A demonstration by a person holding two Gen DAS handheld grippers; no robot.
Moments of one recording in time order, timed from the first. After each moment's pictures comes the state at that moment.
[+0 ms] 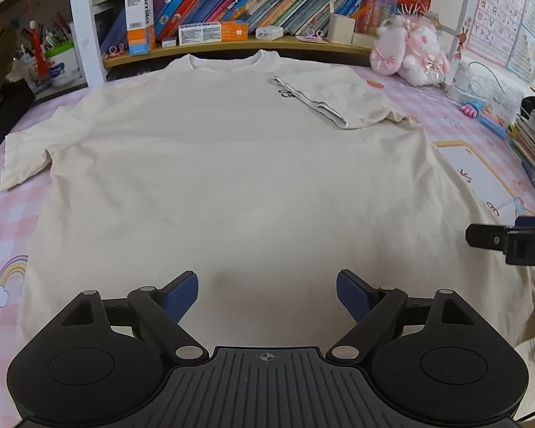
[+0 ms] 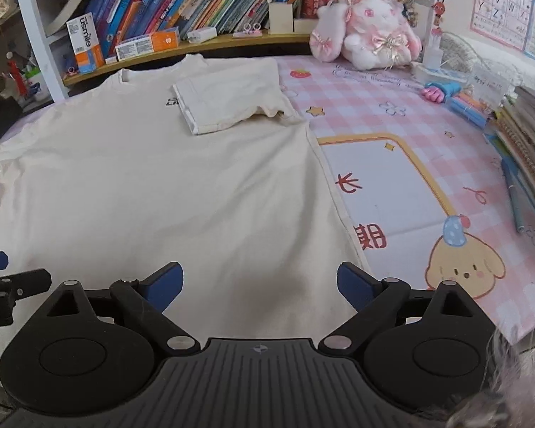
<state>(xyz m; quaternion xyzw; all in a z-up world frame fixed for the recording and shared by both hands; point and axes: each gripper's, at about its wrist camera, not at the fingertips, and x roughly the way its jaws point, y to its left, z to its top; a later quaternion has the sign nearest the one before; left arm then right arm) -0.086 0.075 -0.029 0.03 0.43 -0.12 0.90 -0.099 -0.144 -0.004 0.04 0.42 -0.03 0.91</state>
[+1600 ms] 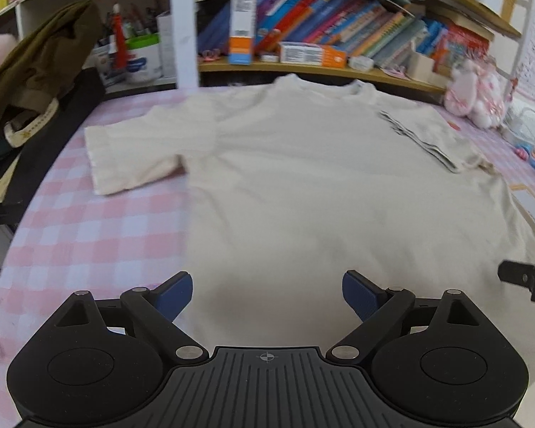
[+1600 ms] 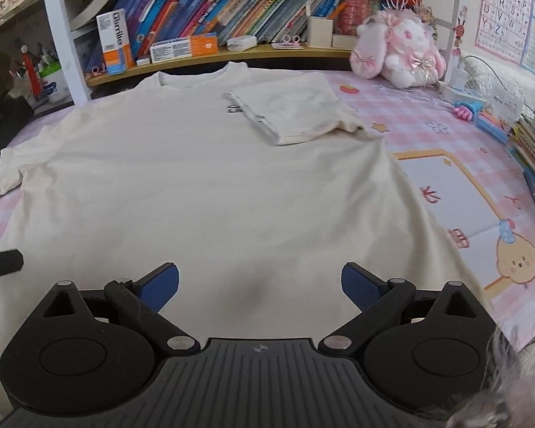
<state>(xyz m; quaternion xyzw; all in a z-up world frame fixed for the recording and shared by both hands) -0.048 0.241 -0.023 0.00 0.40 -0.07 0.91 -0.080 -0.020 -0.007 0.04 0.40 -0.06 0.91</state>
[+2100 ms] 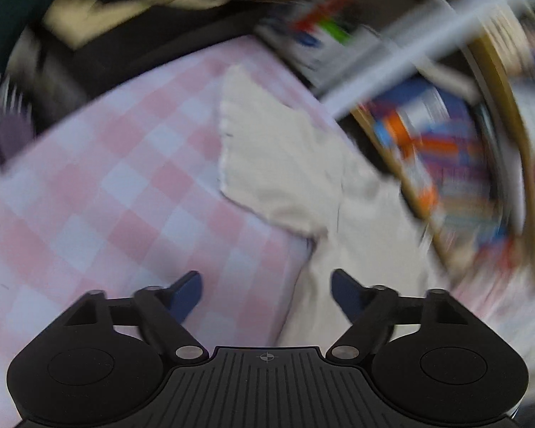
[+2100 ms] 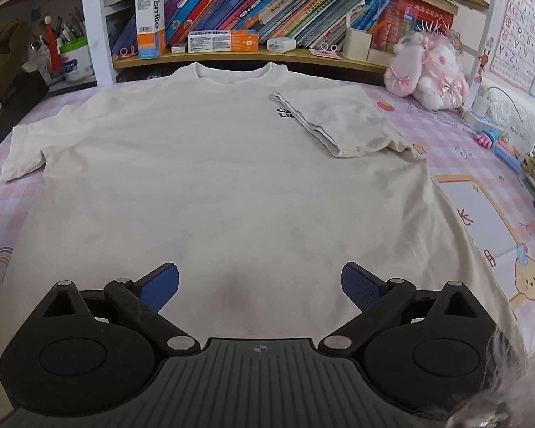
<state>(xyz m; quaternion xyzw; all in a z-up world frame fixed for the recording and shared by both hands) 0.025 0.415 -0.053 -0.45 0.40 0.01 0.80 -0.060 0.051 -0.005 -0.01 0.41 -0.05 0.91</state>
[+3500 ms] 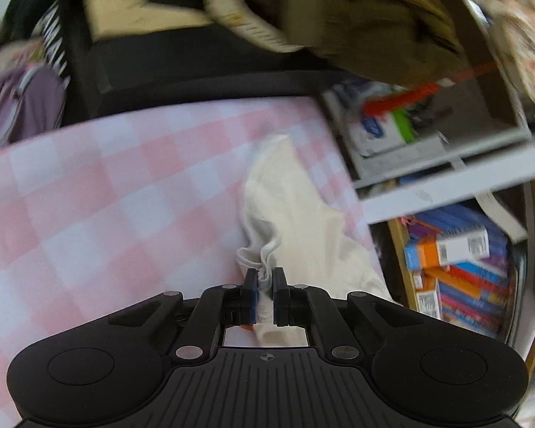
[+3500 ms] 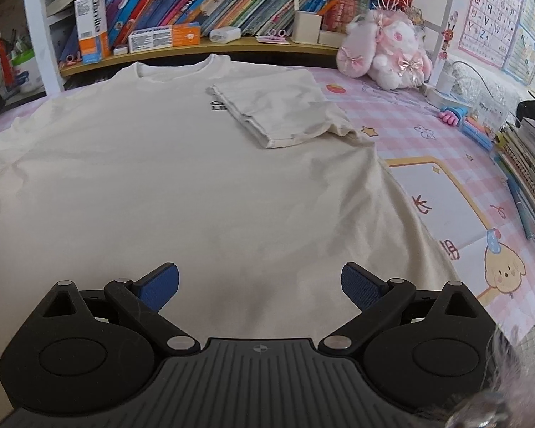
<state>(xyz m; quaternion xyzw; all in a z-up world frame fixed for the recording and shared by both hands) 0.085 0.416 -0.056 -0.50 0.32 0.13 0.80 -0.054 -0.022 -0.011 0.02 0.42 -0.10 0.90</state>
